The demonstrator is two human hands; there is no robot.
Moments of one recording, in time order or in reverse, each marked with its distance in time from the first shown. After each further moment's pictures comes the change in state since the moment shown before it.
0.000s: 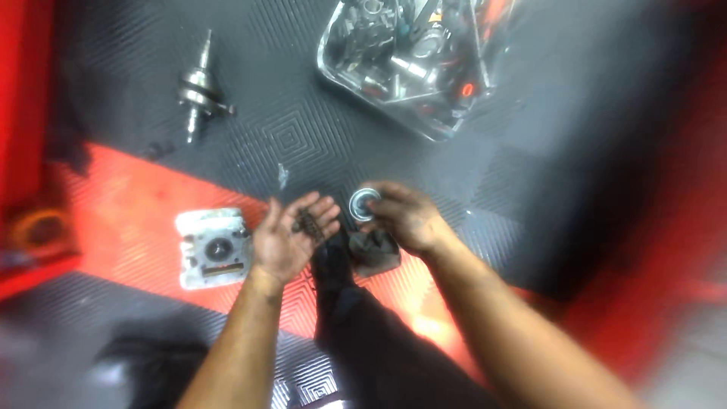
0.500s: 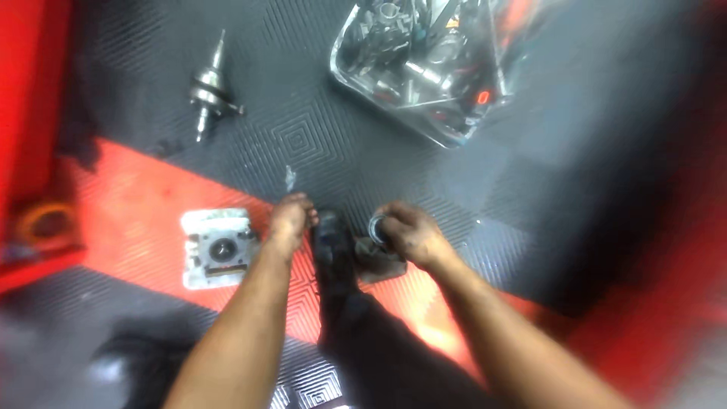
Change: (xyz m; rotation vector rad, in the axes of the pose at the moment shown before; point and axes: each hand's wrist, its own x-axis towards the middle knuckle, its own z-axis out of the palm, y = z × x) left_hand 0.075 0.000 -0.026 0.484 0.676 -0.103; right_hand -0.001 0.022 -0.011 -0.563 0.089 0.041
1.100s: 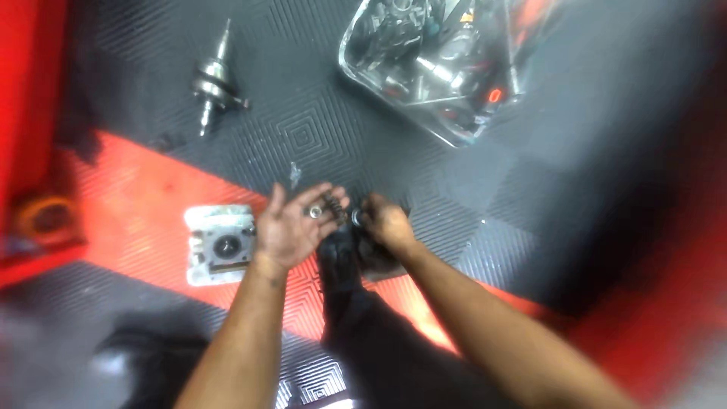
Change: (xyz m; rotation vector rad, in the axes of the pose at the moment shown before) left_hand -0.046 0.006 -0.031 -0.454 -0.793 0.123; right_hand 0.068 0.055 0.045 -0.554 0.095 -0.063
